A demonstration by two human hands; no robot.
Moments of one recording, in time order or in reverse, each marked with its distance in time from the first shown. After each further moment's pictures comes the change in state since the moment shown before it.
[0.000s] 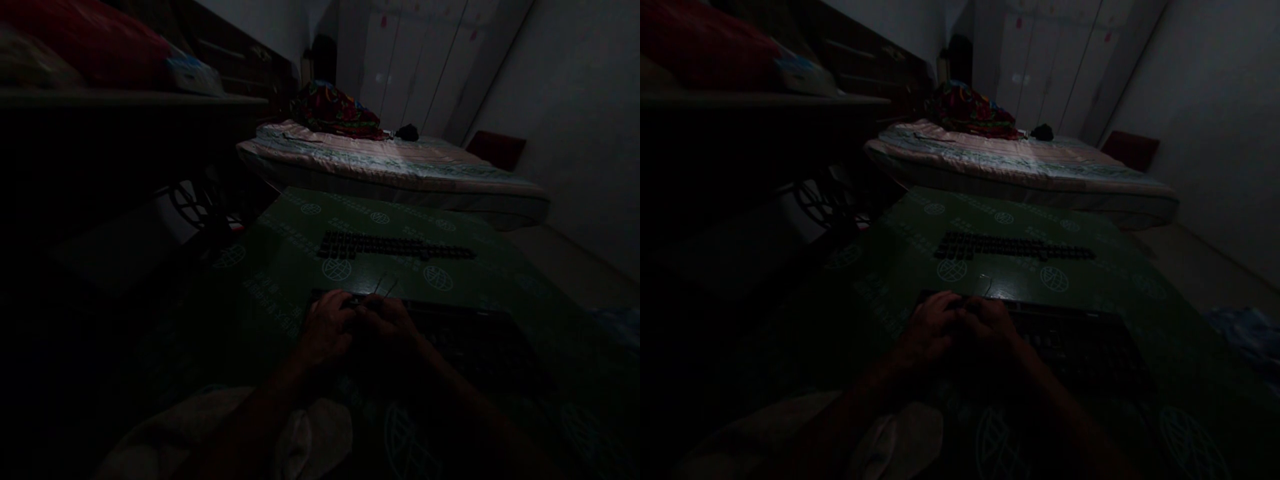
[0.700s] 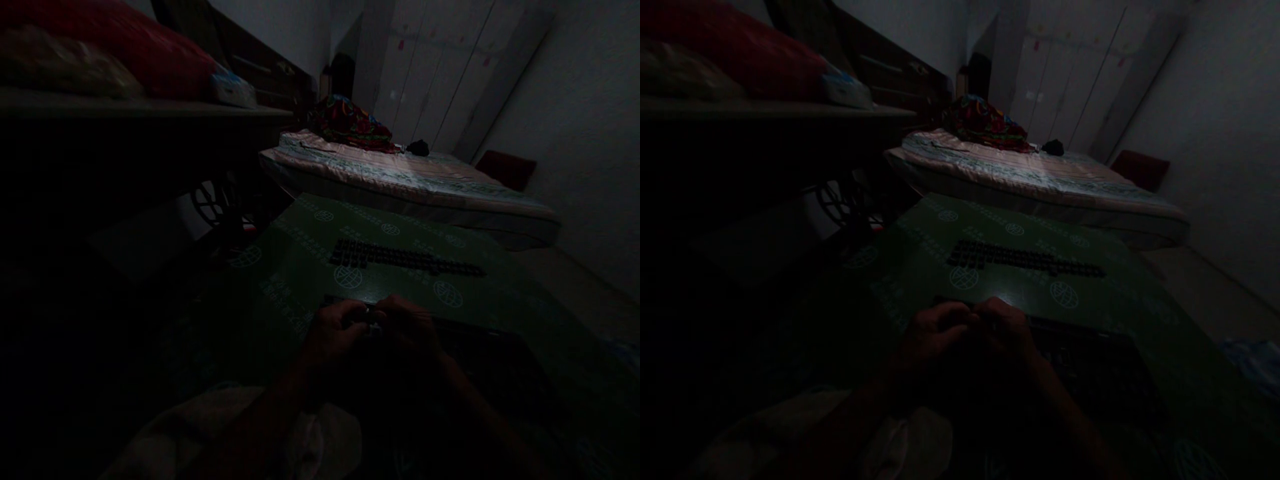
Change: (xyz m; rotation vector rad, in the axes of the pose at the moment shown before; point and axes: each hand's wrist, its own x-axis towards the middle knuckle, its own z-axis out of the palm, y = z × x) left_hand -0.001 0.025 -0.021 -0.656 0.199 -0.334; right_hand 0.001 -0.032 -0.007 -0.397 0.066 -0.285
